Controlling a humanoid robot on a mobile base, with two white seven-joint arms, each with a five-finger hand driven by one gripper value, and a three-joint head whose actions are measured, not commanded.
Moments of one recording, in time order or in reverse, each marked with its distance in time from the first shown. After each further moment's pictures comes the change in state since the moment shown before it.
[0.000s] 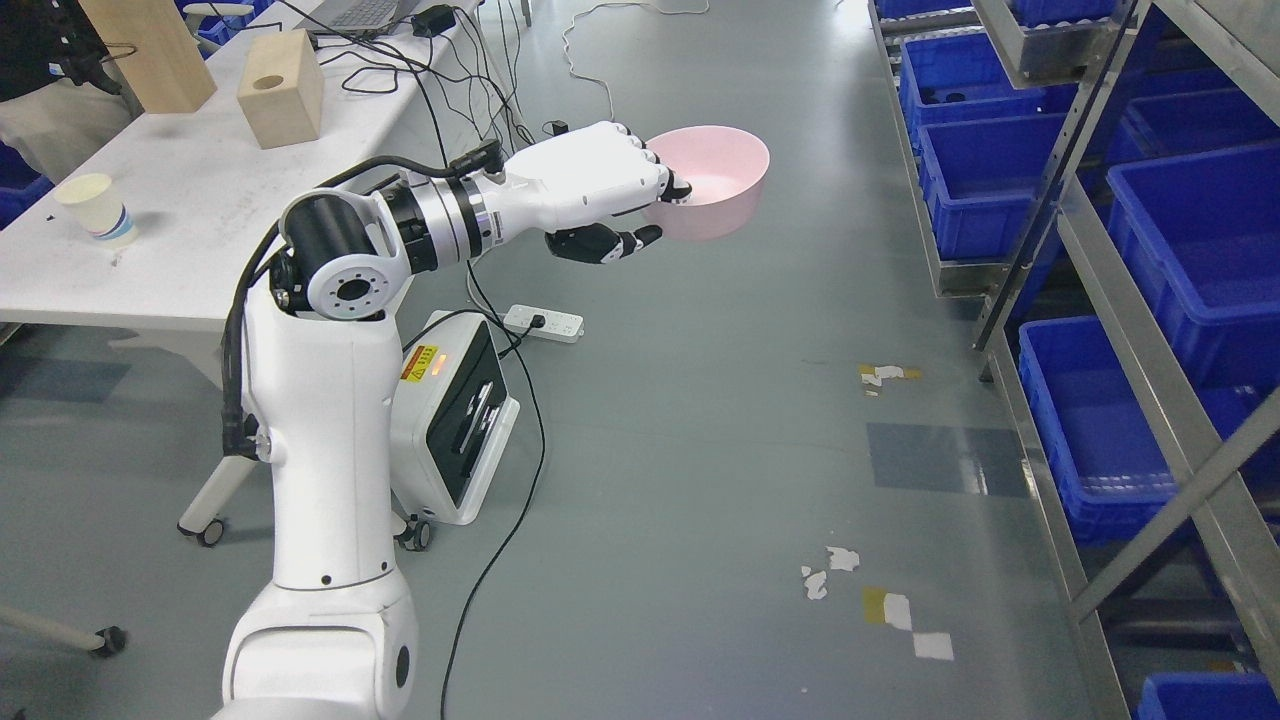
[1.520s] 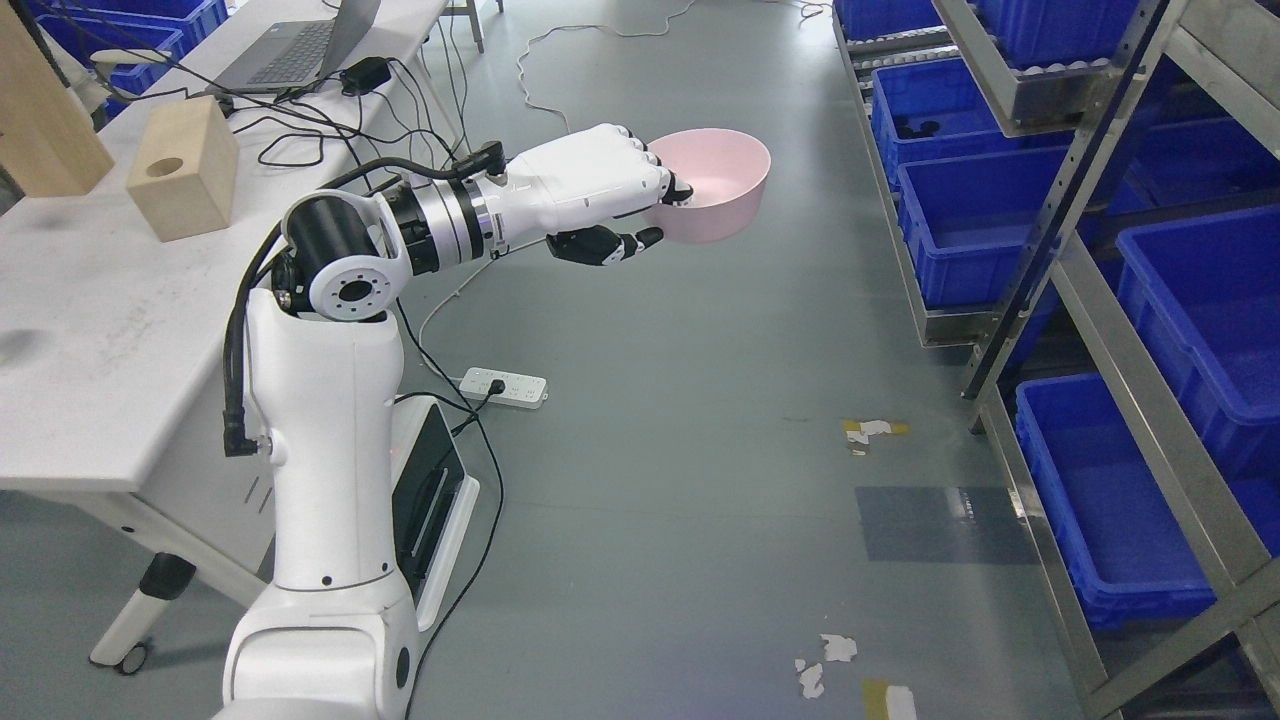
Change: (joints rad) left arm 0.002 0.000 -0.003 0.001 0.001 0.000 0.000; right arm 0.000 0.000 0.000 0.000 0.000 0.000 0.000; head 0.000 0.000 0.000
